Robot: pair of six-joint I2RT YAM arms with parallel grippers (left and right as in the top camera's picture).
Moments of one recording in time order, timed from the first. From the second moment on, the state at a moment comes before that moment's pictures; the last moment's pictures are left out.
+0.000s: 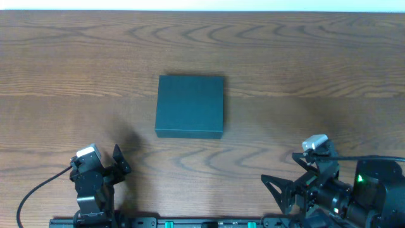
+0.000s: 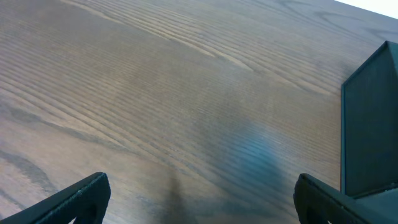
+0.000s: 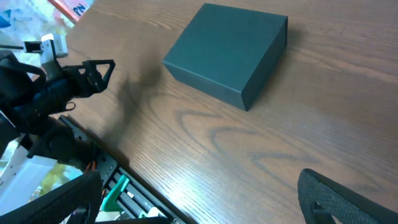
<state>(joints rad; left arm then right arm) 0.08 0.01 0.16 -0.66 -0.17 -0.25 0.23 0.60 1.12 -1.25 -0.50 0.07</state>
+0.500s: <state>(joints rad) 0.08 0.01 0.16 -0.66 -0.17 -0.25 0.23 0.60 1.12 -1.25 -0.50 0.07</state>
